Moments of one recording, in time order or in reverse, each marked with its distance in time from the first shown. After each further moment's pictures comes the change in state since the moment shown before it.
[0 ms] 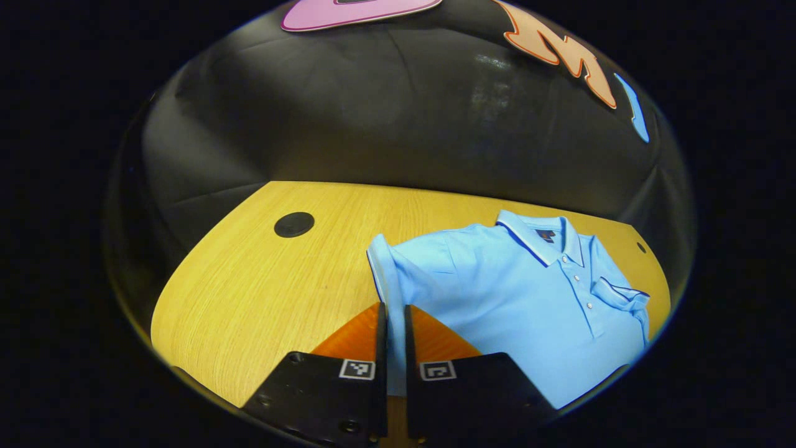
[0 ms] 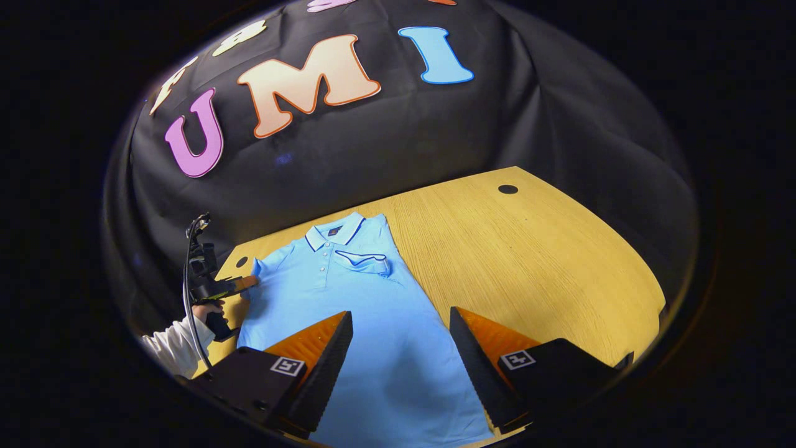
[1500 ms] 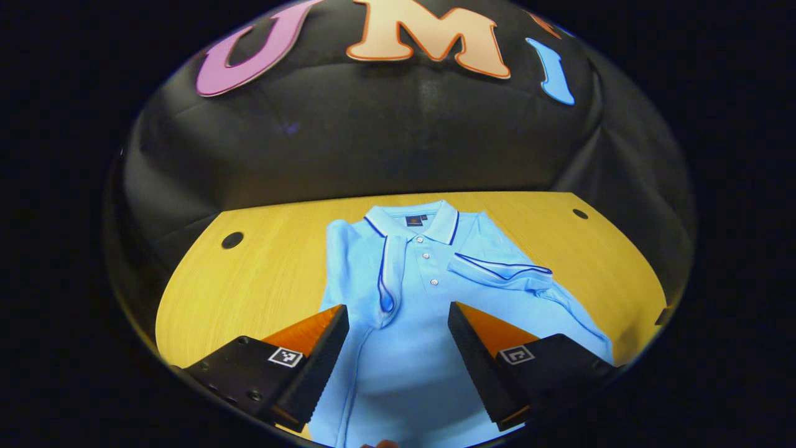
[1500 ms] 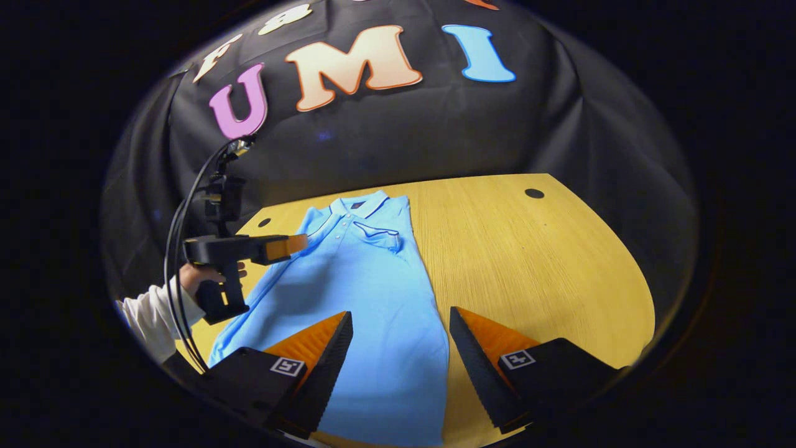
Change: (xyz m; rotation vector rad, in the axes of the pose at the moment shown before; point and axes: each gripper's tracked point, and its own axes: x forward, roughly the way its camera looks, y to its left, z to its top) left arm -0.122 -0.161 -0.019 0.122 -0.013 -0.069; right arm -0.018 -0.018 -0.039 -0.225 0.048 0.176
